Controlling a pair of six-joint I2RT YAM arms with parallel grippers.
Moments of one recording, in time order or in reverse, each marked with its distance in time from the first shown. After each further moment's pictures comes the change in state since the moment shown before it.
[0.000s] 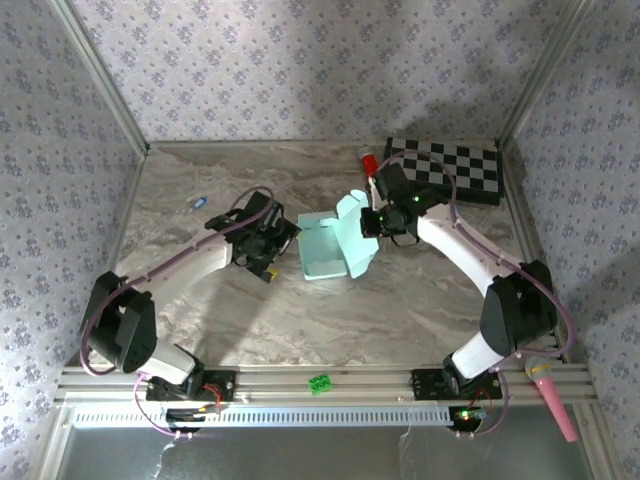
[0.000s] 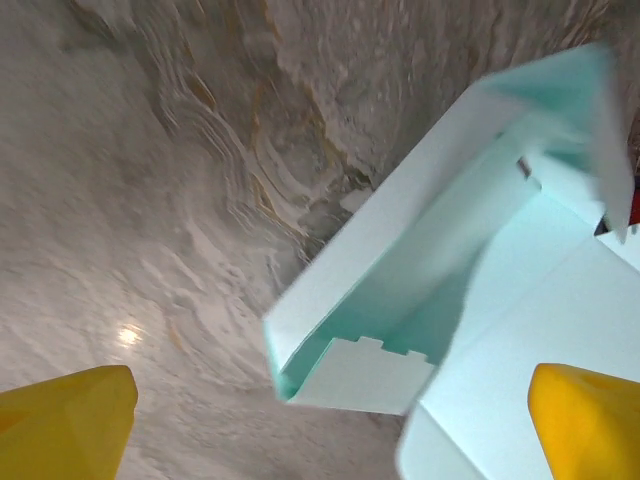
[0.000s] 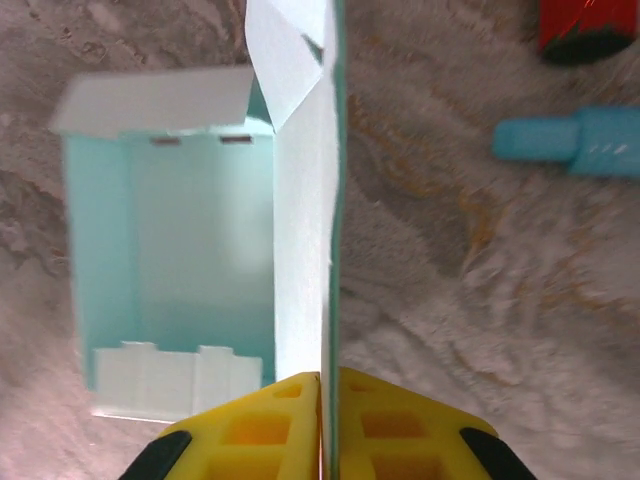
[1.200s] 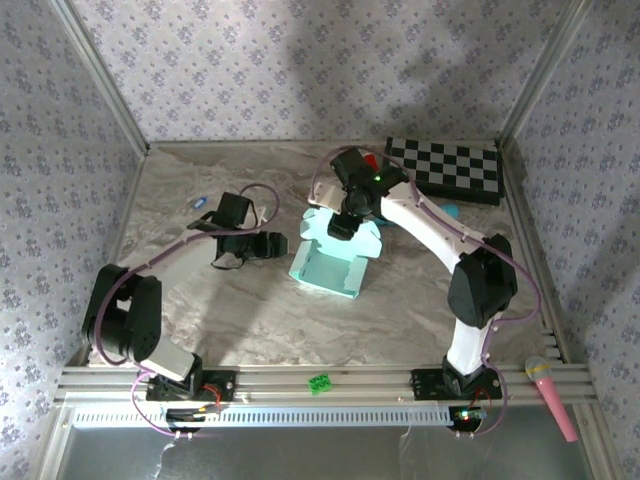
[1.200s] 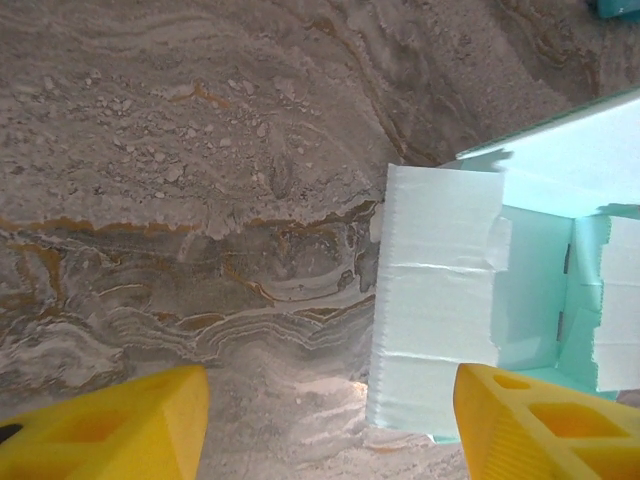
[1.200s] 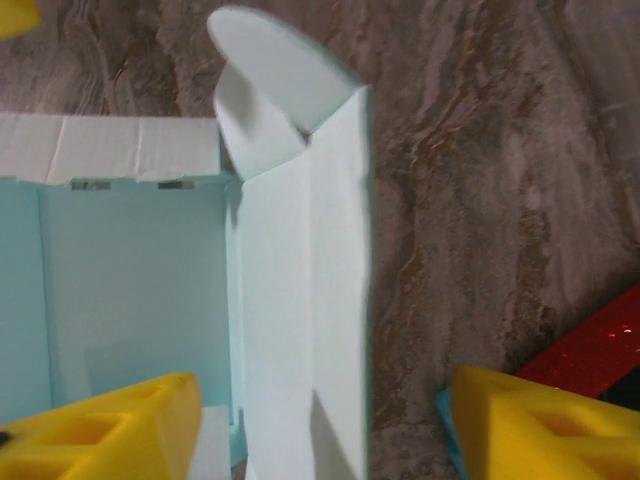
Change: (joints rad) left arm 0.219 0.071 -0.144 0.253 0.301 1.112; right arm 0.139 0.222 0.323 -0.128 0.039 -0.938
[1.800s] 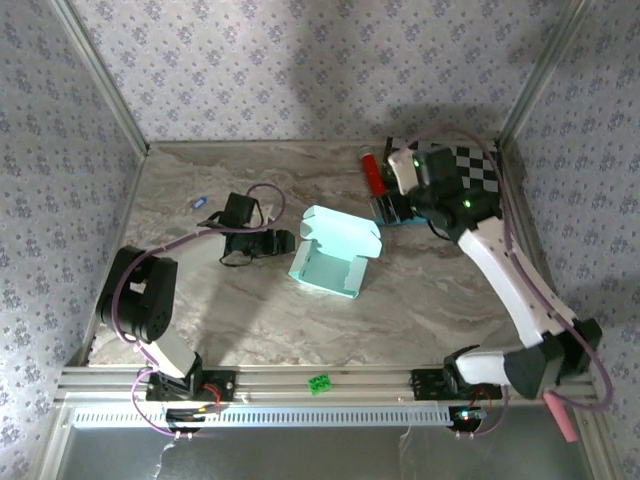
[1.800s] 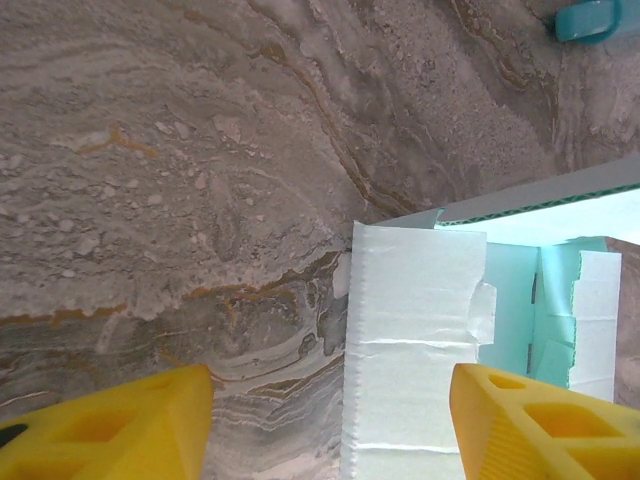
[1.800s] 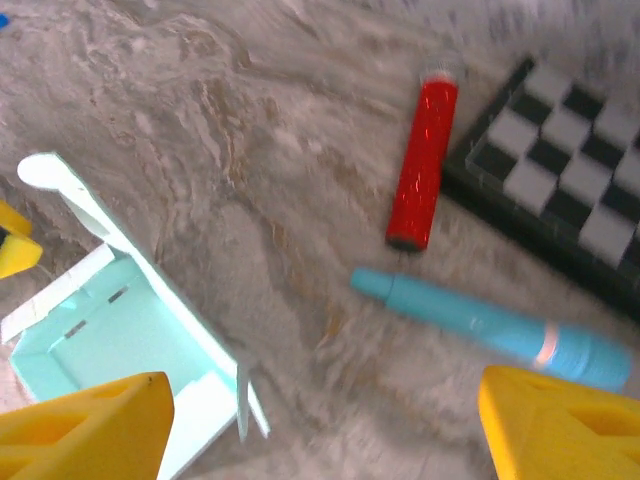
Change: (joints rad) left arm -0.005 0.121 0.000 0.167 0.107 -0.039; right arm -0.220 -0.538 -0.334 0.102 0.021 0.602
